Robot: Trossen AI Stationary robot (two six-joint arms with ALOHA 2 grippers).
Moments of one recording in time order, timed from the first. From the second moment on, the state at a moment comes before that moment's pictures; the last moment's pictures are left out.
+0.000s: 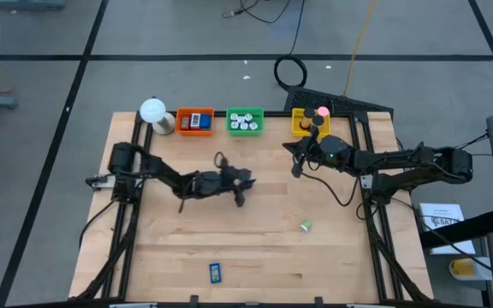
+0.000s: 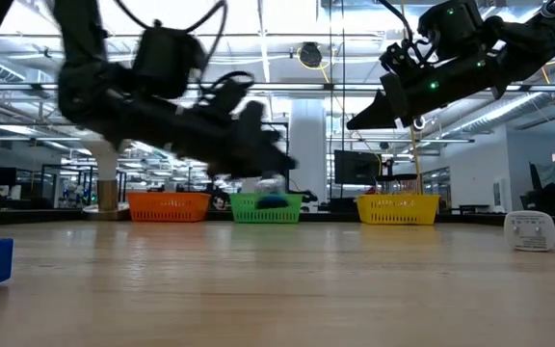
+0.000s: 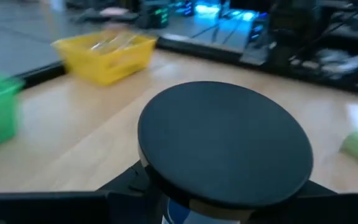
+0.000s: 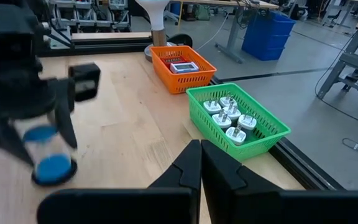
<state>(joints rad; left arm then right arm) -0.01 1.94 0.65 1.09 -0.34 -0.17 -0.30 1.19 0.44 0.50 0.16 -0.07</state>
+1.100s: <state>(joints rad) 0.08 2.02 1.00 0.62 0.09 0.02 -0.30 1.19 0.44 0.49 0.16 -0.06</state>
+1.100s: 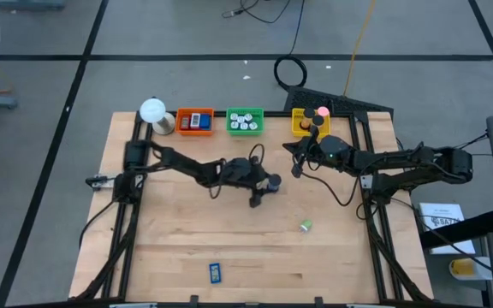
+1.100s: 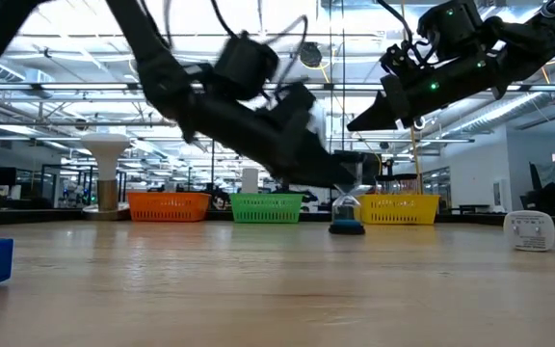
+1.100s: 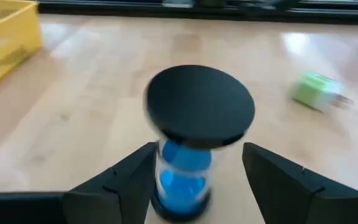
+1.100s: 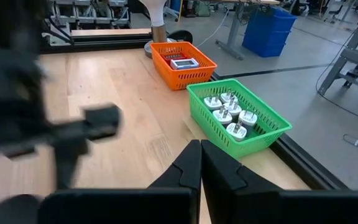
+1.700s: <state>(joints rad) 0.05 1.85 0.33 1.34 -0.04 -0.11 -0.22 1.20 0.55 0.29 0.13 0.13</state>
